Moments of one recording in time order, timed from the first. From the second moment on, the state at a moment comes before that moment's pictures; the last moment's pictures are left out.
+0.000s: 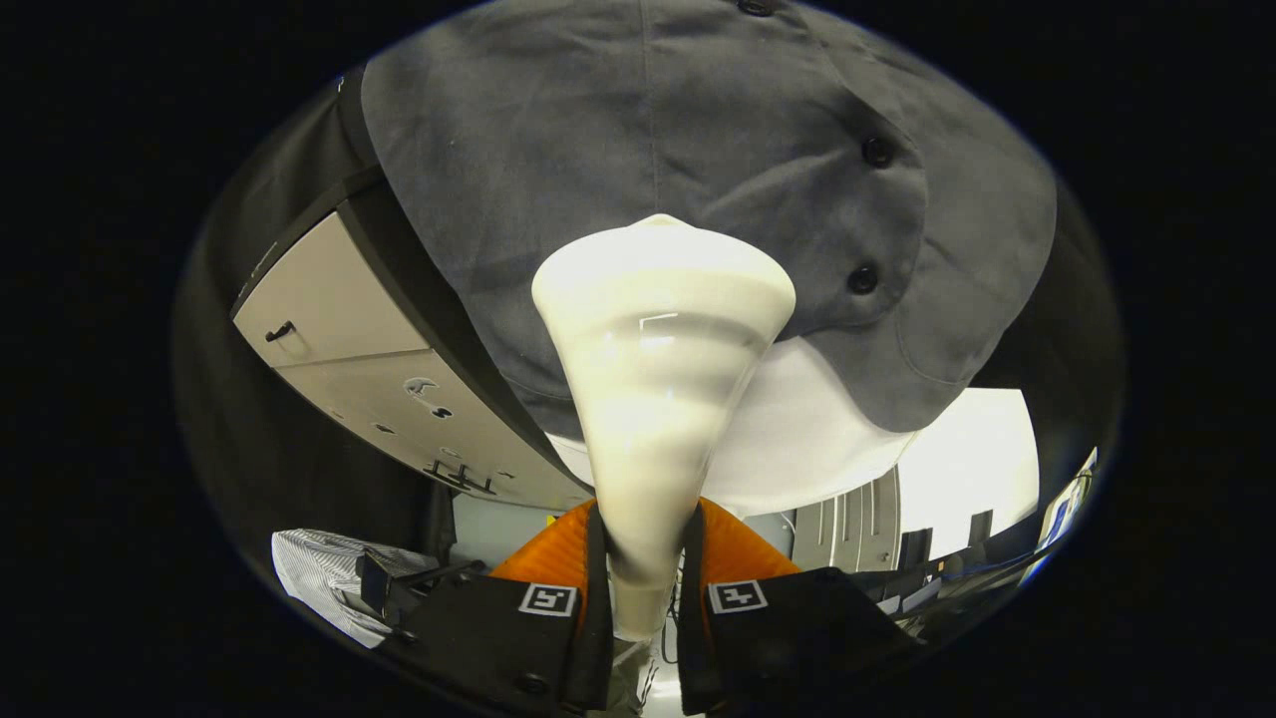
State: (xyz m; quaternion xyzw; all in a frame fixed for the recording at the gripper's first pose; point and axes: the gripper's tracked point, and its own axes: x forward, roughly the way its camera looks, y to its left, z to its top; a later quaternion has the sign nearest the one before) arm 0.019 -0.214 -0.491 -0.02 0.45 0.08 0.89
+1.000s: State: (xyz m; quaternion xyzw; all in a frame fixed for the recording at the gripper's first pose) arm 0.046 -0.268 -0.210 -0.05 0.27 0.03 0.96
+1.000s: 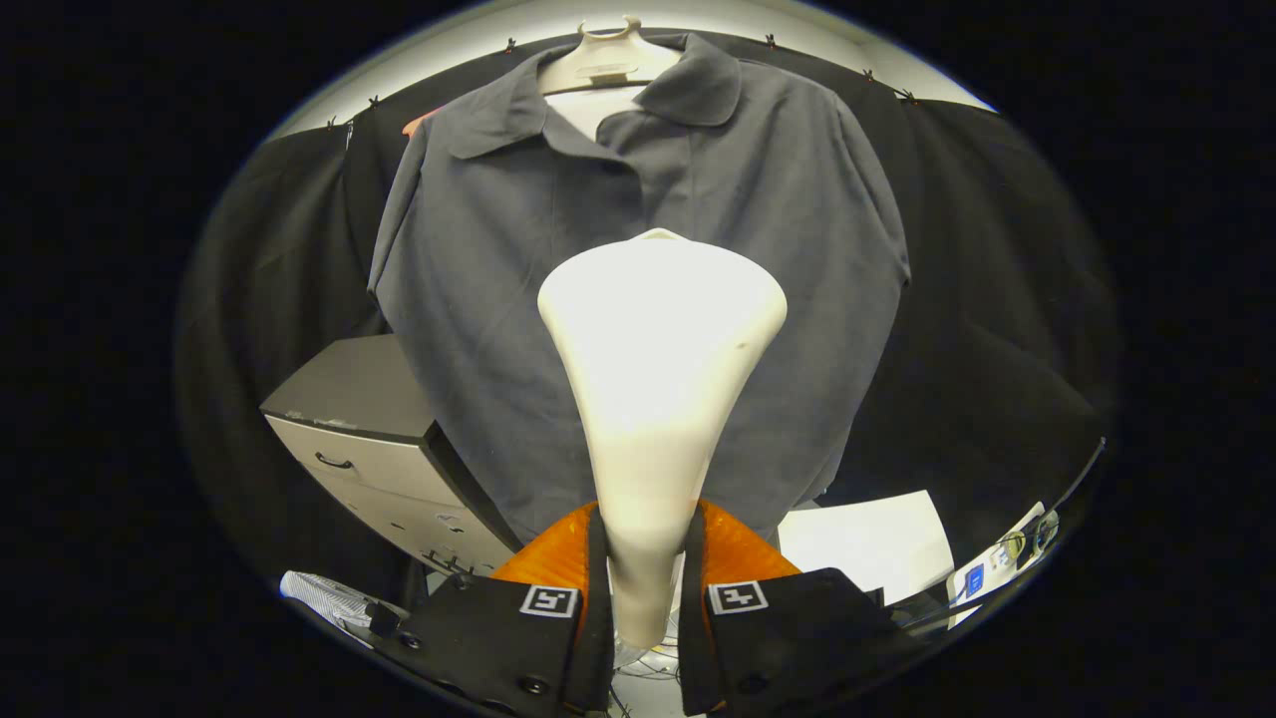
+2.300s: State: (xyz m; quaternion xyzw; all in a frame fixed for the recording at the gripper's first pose) arm 0.120 -0.343 -0.195 -0.04 0.28 0.00 0.96
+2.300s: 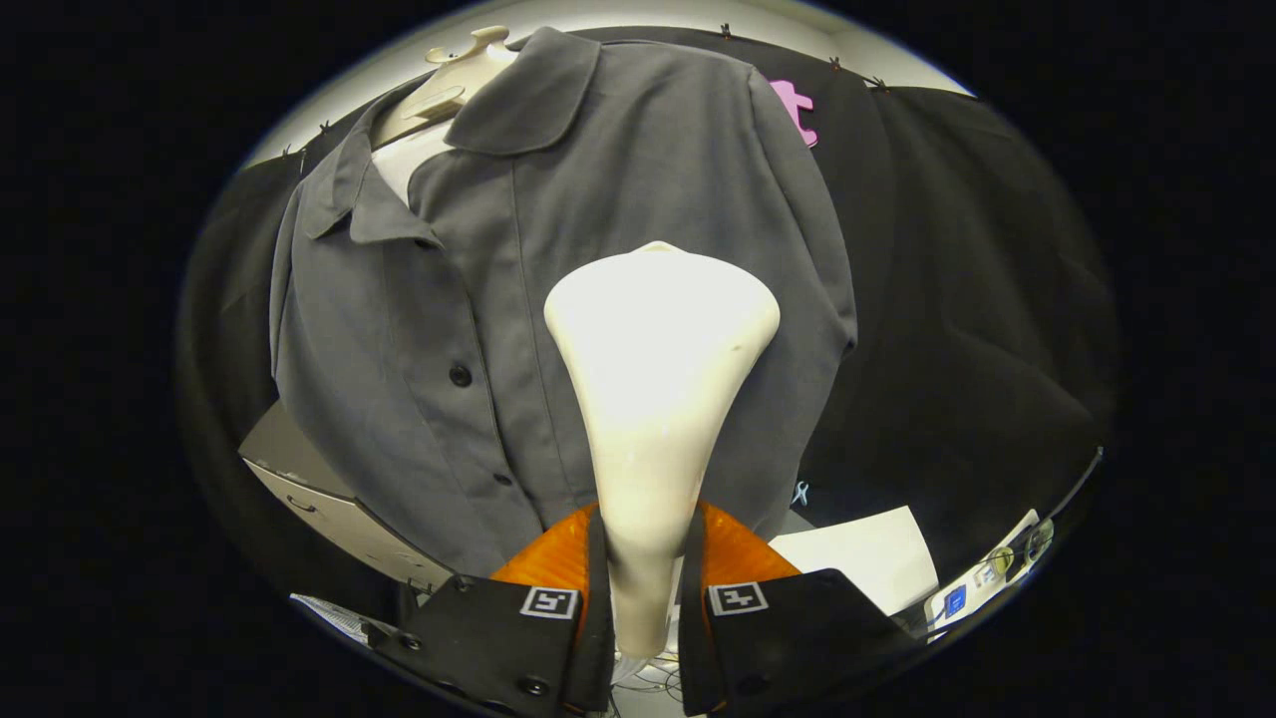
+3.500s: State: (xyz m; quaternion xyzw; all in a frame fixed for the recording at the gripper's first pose) arm 0.089 -0.365 -0.305 -0.02 0.37 0.00 0.93
